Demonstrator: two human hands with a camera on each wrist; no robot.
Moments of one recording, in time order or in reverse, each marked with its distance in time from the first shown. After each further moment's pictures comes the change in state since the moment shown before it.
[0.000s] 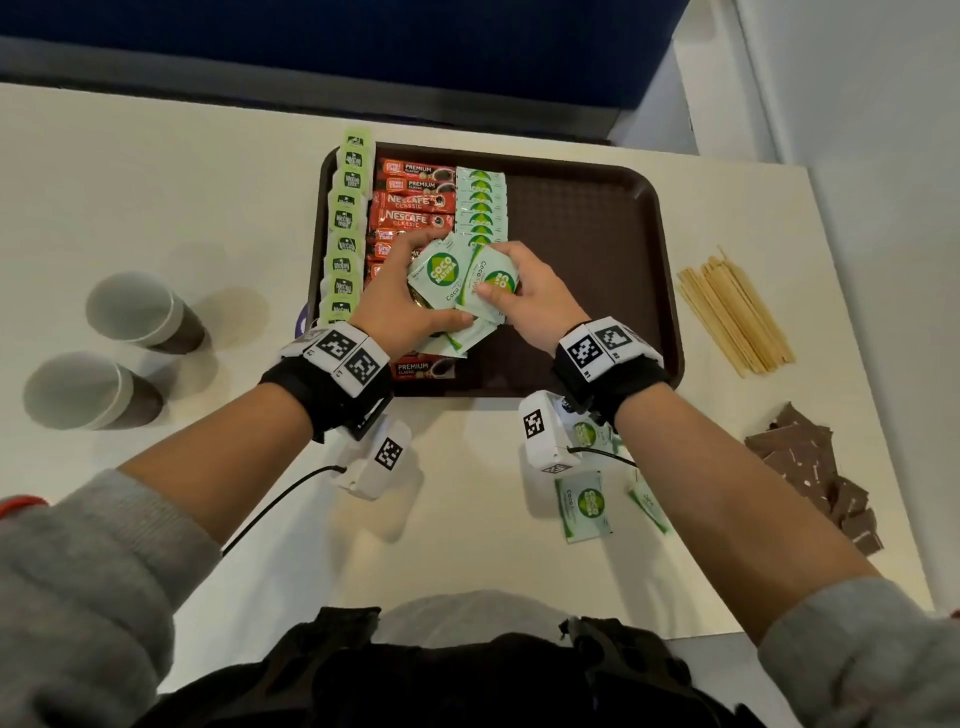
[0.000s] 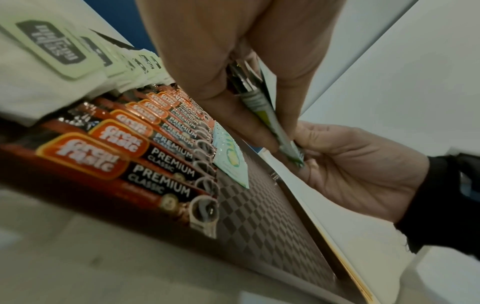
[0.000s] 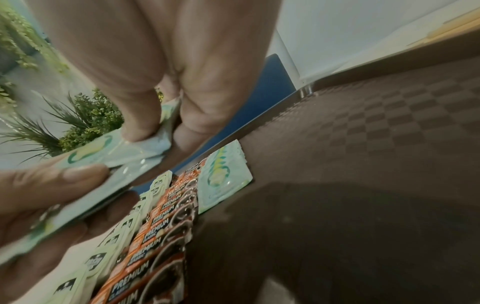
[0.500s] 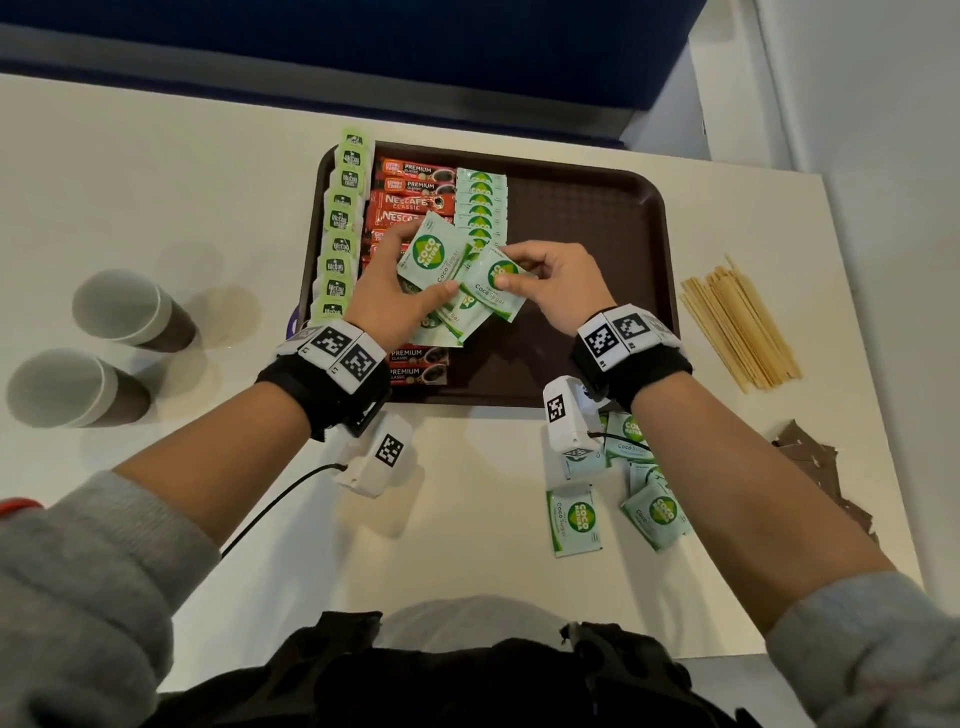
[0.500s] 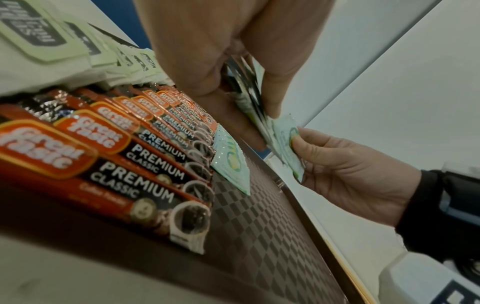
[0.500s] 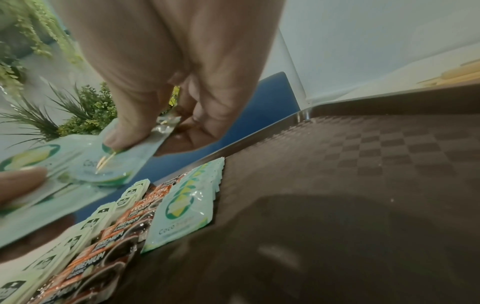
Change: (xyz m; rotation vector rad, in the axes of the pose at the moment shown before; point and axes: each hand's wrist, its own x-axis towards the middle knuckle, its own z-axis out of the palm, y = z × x) left_hand 0.014 -0.002 0.007 0.044 0.144 0.037; right_hand 0.024 0.020 -0.032 -0.051 0.083 -0.058
